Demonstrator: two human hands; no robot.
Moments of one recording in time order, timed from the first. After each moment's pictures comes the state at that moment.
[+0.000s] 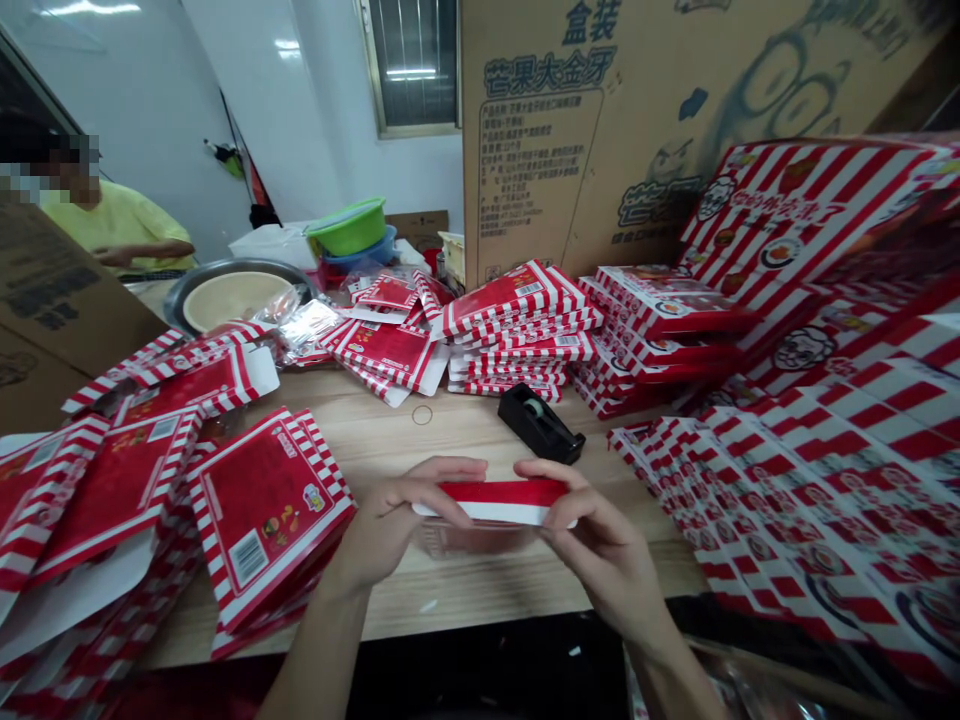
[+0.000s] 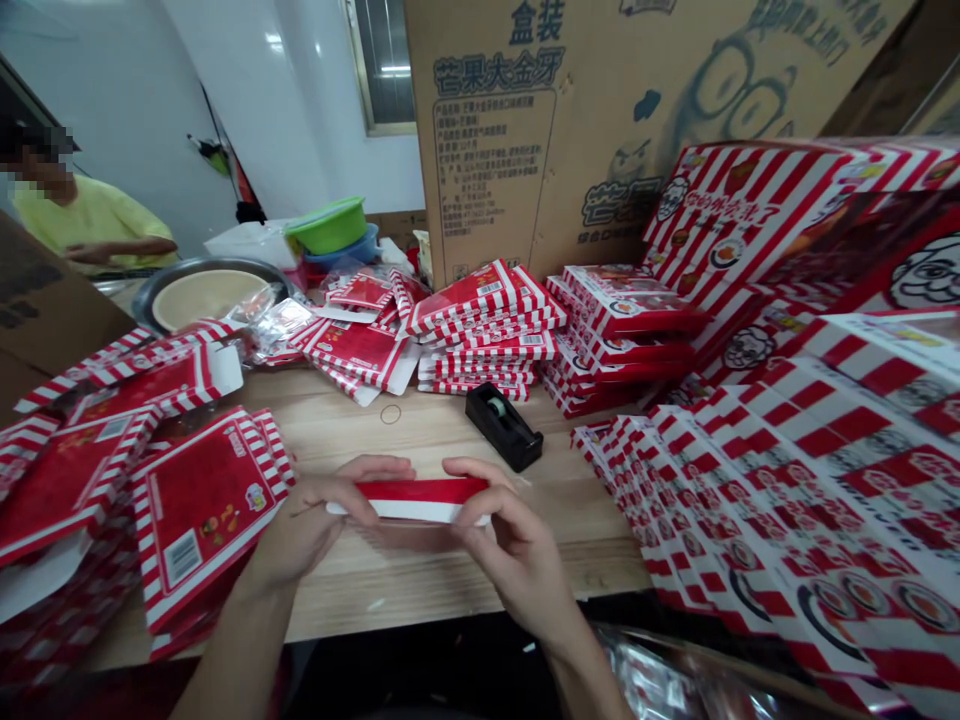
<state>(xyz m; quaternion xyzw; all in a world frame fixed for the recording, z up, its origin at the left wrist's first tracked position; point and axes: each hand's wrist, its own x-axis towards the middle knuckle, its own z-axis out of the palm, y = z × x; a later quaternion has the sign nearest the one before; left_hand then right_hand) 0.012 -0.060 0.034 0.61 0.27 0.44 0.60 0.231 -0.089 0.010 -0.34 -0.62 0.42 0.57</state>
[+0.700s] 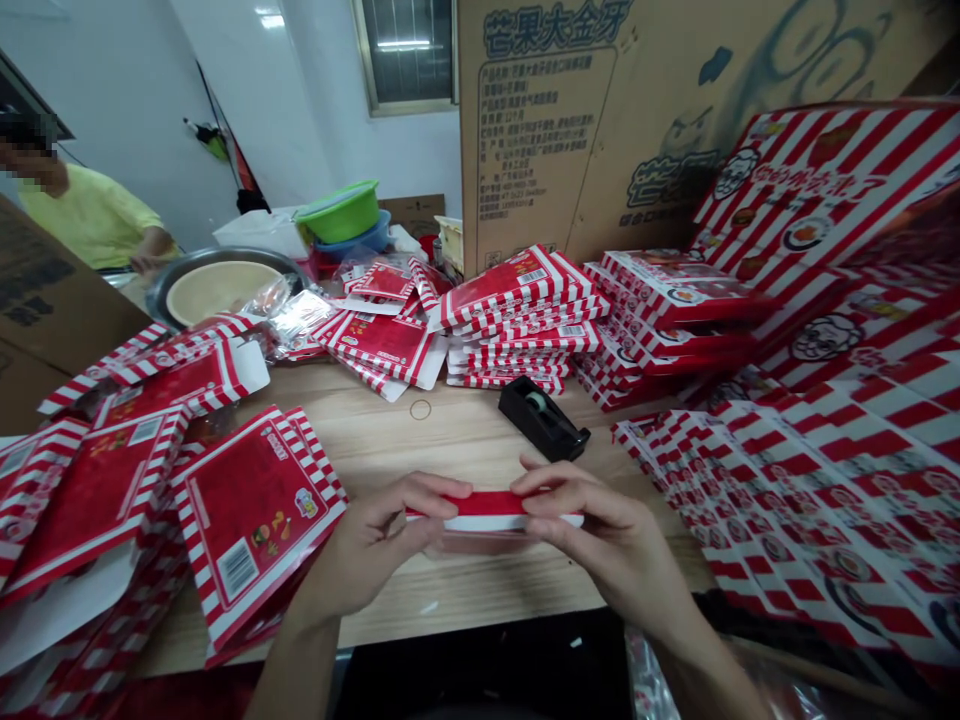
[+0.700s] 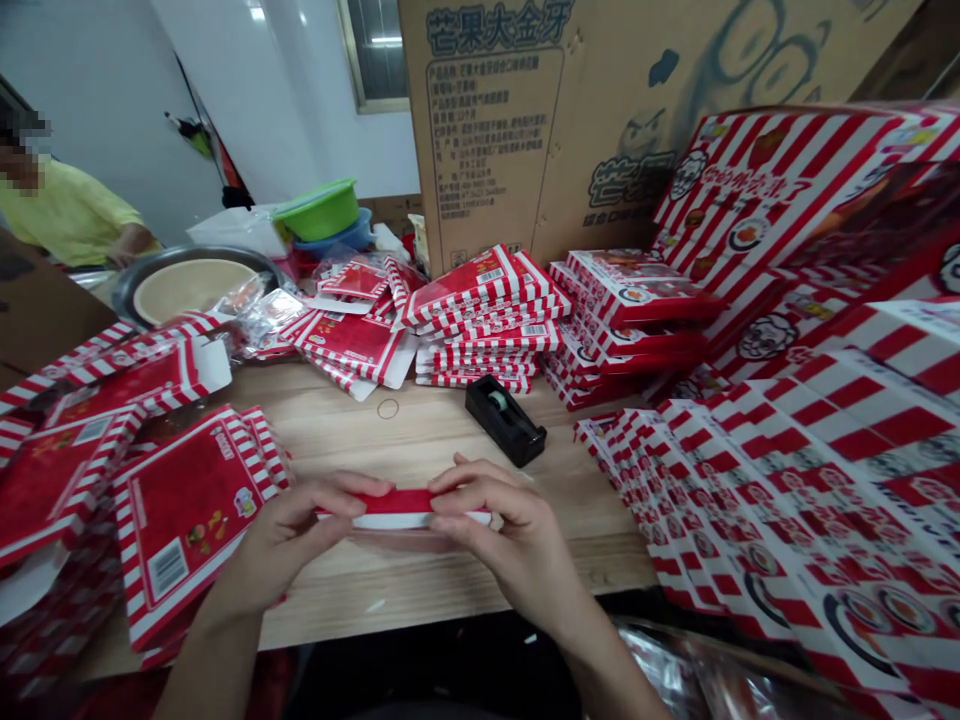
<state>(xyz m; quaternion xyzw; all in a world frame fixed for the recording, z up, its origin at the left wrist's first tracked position) 0.000 -0.067 0.033 0.65 0.36 0.43 0.51 0.229 -0.071 0.035 -0.36 -0.65 0.40 0.53</state>
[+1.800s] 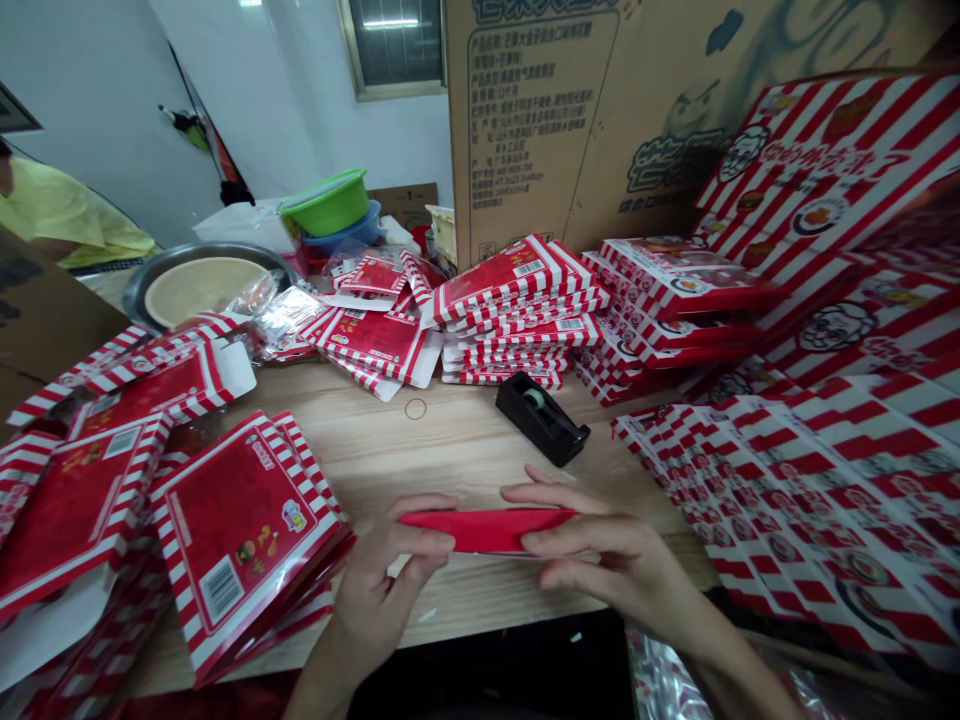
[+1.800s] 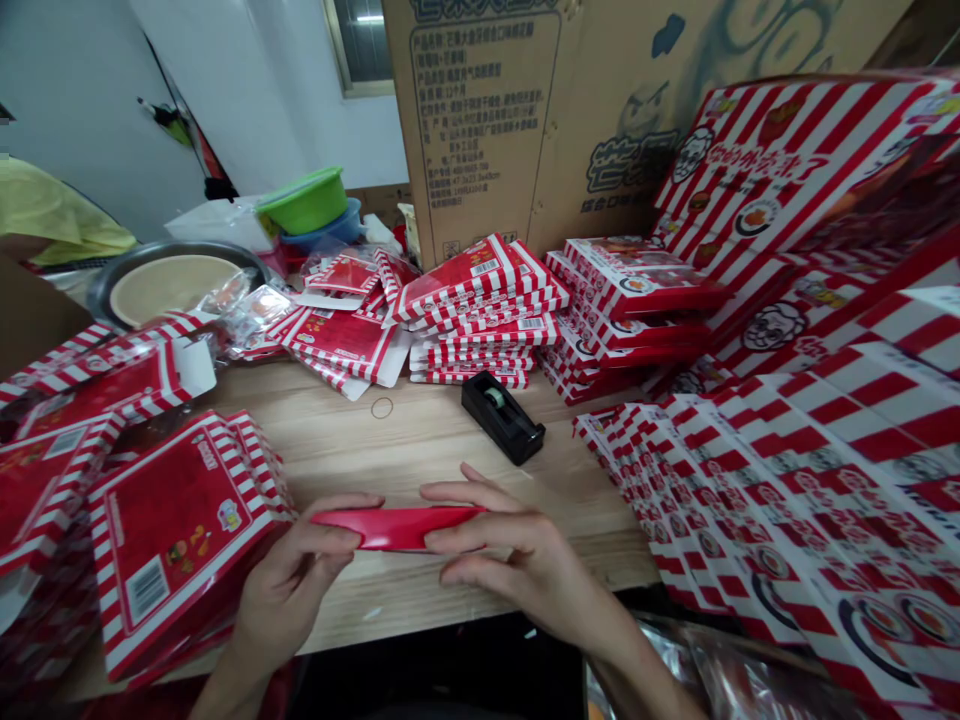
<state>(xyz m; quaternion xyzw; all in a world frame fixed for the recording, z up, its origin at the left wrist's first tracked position) 0.011 -0.084 0.002 0.70 0.37 0.52 0.32 0.246 -0.074 0.030 -0.32 -0.72 0.43 0.44</state>
